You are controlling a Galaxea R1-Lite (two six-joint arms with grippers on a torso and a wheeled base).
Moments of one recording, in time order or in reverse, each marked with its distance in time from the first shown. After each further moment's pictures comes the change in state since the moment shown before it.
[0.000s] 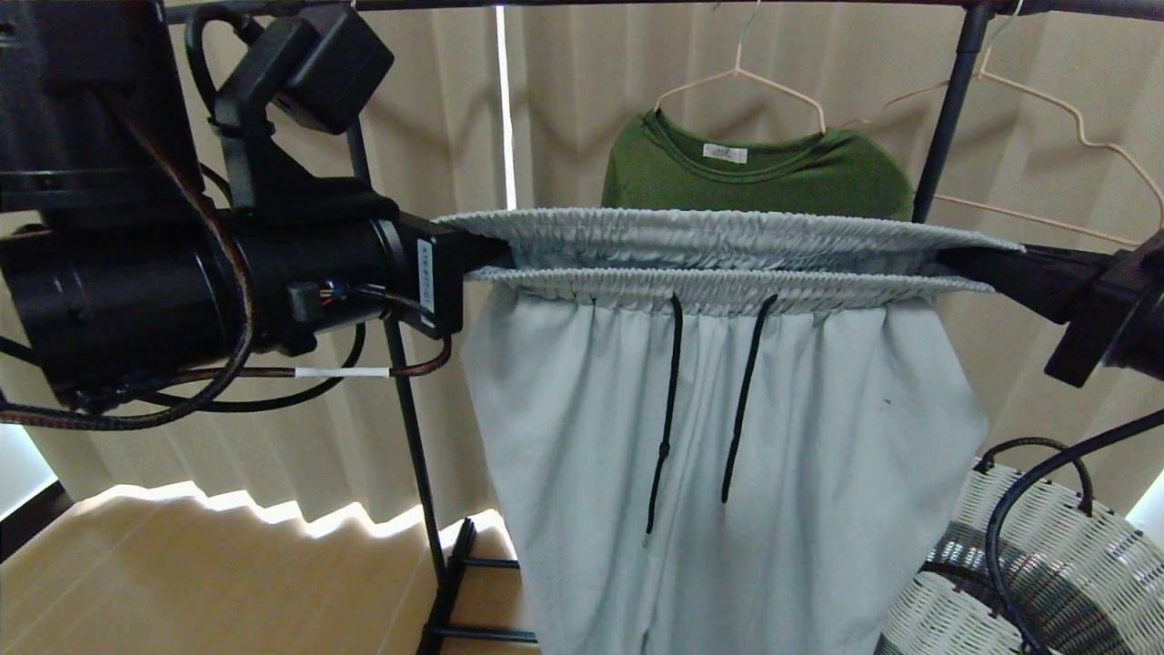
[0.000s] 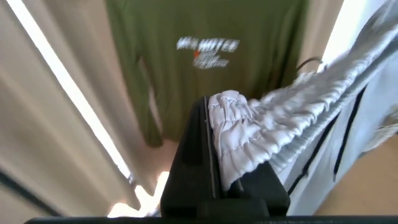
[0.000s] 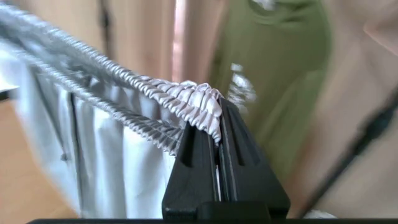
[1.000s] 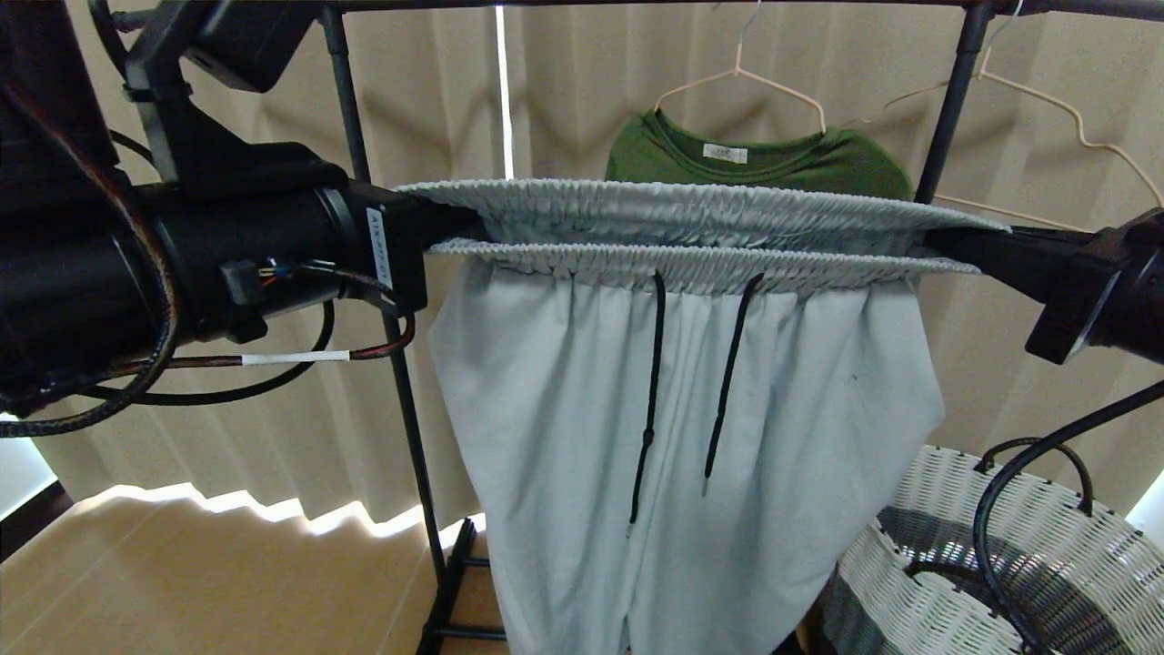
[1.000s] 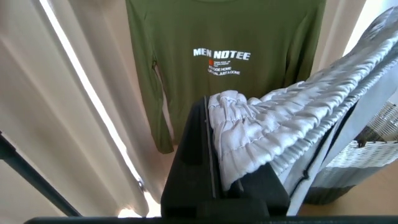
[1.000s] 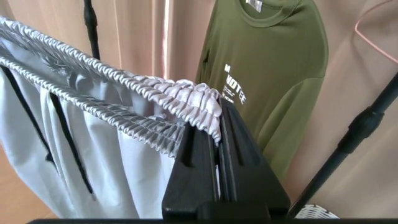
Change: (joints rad) left arm 0.011 -0.059 0.023 -0.042 0.006 0.001; right arm 0.081 0.021 -0.075 0.066 -0.115 0.003
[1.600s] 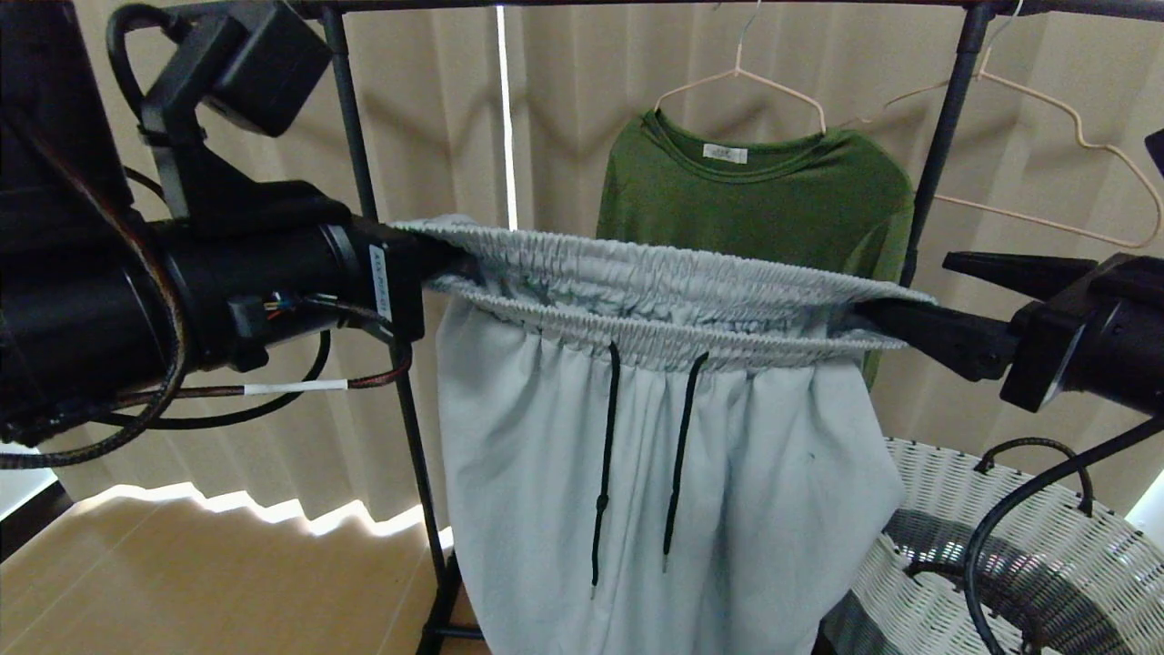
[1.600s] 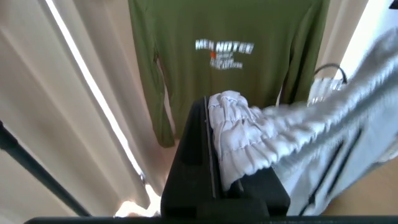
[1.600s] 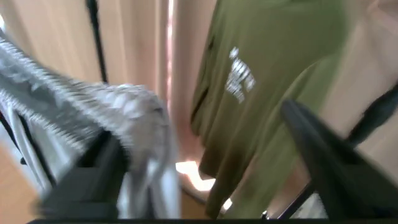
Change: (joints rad) left arm 0.004 -0.006 0.060 -0.001 0.006 0.000; right arm 0.049 0.002 0.078 -0.023 -0.002 0.007
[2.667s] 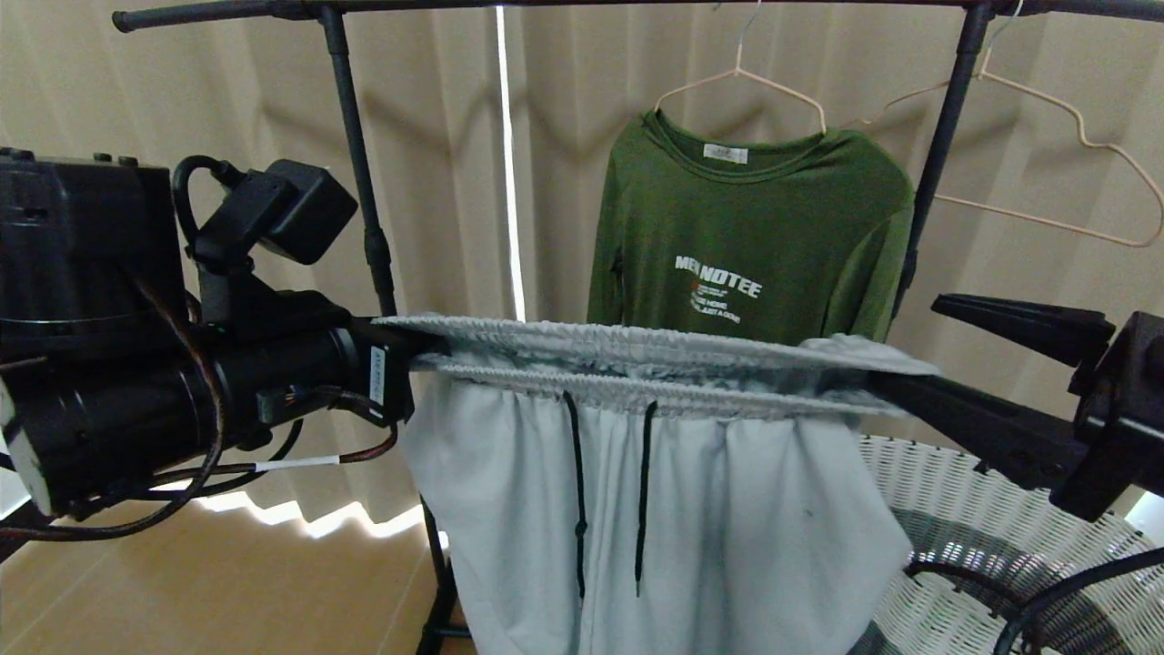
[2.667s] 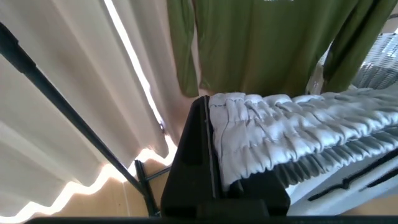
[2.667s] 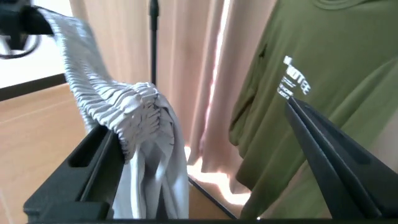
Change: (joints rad) left arm 0.074 0.008 0.153 -0.002 0.069 0.007; right arm 0.063 -0.102 0.189 -0.154 0.135 0.016
